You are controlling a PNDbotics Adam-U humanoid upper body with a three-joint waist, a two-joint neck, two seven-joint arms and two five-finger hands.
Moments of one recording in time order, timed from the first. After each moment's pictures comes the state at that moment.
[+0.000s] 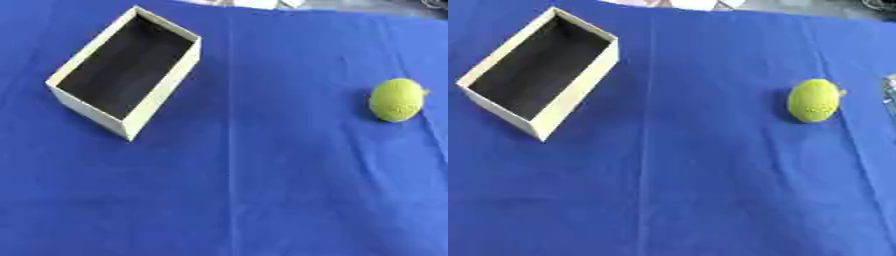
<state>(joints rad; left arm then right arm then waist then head) -0.24 0.60 0.30 -1.99 -0.29 -0.42 0.71 -0.30 -0.73 -0.18 -1.98 -0.11 -0.31 -0.69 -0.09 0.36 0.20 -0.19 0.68</state>
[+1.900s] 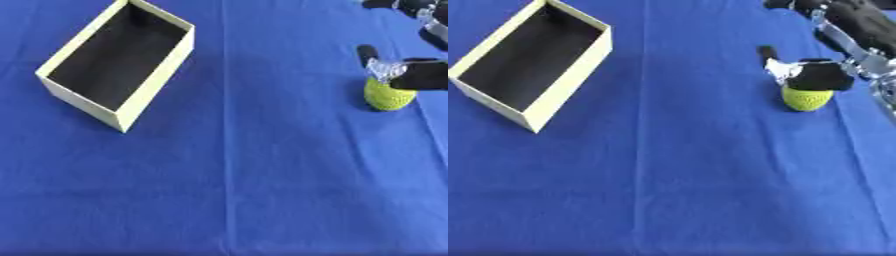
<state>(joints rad) -0.24 0.60 0.30 -1.99 -0.29 -0.42 0.71 -0.20 -0.95 -0.05 -1.98 0.53 -0.05 0.26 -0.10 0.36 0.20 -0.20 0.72</state>
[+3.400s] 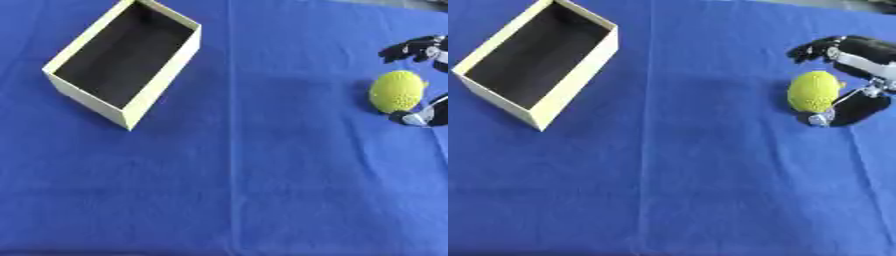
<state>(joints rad) -0.24 0.60 0.30 -1.99 -0.29 -0.42 0.71 -0.11 -0.98 -0.14 -1.96 0.45 0.22 0.57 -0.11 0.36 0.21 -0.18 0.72</state>
